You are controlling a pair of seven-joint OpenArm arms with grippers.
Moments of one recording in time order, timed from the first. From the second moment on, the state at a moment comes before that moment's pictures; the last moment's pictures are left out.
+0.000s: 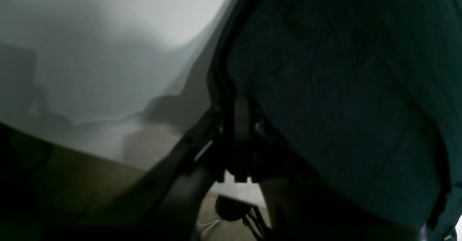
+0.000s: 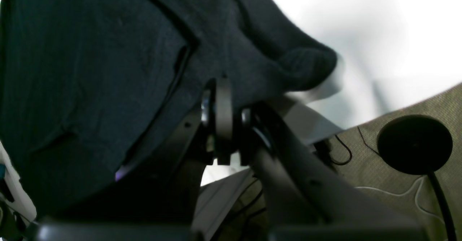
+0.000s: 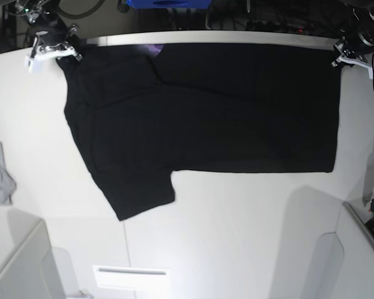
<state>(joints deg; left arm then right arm) 29.6 -14.5 -49.9 93.6 -51.6 -11.8 67.8 -30.4 -6.5 42.1 104.2 41.1 12.4 -59.4</state>
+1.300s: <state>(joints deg) 32.0 -14.6 -50.0 95.5 -51.5 -11.7 67.8 -32.0 -6.5 42.1 105.6 41.1 12.4 -59.8</state>
